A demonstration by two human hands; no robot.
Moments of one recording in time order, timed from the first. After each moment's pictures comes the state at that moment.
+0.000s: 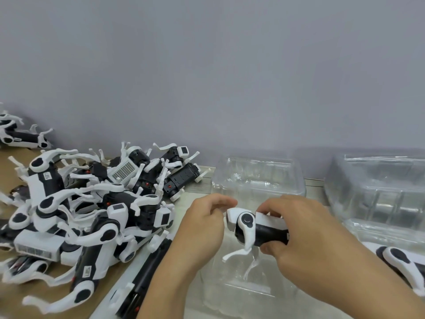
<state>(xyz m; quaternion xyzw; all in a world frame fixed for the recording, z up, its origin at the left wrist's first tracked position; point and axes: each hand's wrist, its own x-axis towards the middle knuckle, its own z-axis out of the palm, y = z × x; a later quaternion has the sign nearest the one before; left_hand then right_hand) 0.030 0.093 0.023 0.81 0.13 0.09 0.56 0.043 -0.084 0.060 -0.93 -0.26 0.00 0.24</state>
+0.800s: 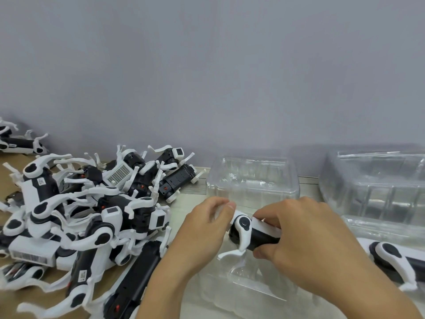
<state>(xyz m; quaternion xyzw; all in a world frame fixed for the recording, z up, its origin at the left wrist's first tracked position) 0.031 0.091 0.019 0.85 0.10 0.06 0.52 0.044 -0.084 0.059 -0.96 -0.22 -0.03 0.17</state>
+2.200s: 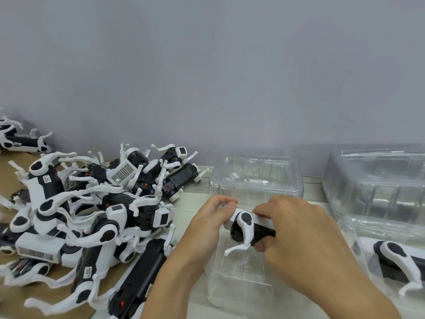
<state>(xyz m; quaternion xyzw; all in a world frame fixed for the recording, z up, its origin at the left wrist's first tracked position) 0.039 0.095 -0.005 0.69 0.11 0.02 0.71 0.039 -0.070 0.050 -0.96 -0.23 -0.09 0.16</state>
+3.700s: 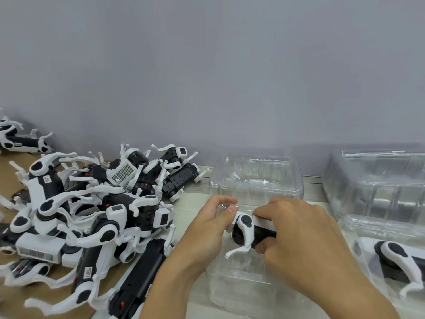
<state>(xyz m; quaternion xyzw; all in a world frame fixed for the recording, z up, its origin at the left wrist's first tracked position) 0.038 0.091 -0.001 0.71 0.10 0.03 0.70 0.043 -0.071 0.045 -0.96 -0.23 -0.11 0.15</state>
